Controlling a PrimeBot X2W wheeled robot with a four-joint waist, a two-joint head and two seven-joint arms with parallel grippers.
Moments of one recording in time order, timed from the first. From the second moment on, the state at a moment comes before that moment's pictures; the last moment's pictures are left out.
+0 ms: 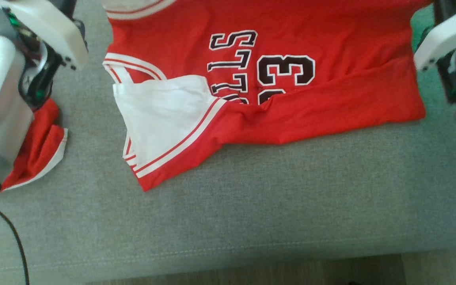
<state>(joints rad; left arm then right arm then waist) -1.11 0.46 -0.83 0.71 -0.68 -0.12 -0.19 -1.05 -0.35 0.40 1.03 0.35 0.12 -0.20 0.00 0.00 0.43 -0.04</state>
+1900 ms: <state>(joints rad) -0.52 0.67 -0.84 0.06 -1.03 0.15 -0.19 -0.66 -0.56 0.51 0.61 0.76 0.12 -0.06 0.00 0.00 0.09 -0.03</state>
